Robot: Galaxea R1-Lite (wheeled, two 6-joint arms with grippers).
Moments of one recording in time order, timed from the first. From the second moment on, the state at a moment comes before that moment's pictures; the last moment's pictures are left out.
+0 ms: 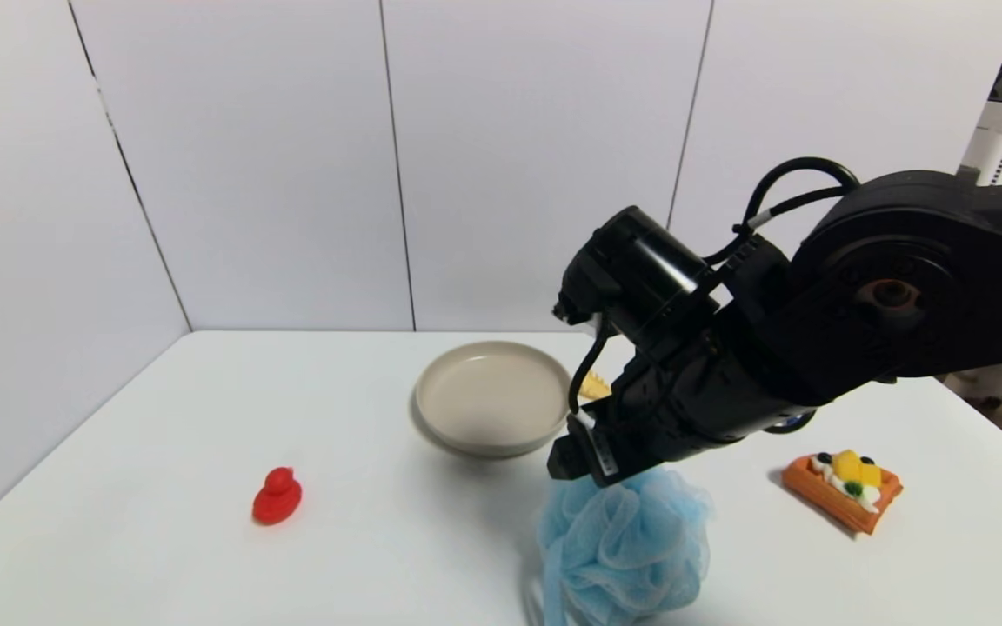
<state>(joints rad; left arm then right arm) 0.00 0.00 -0.01 0.02 -0.03 0.04 0.80 1.88 -1.57 0.76 -0.21 0.33</state>
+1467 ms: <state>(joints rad) 0.00 0.00 -0.01 0.02 -0.03 0.04 0.81 2.04 -1.52 0.84 -0.19 0.55</state>
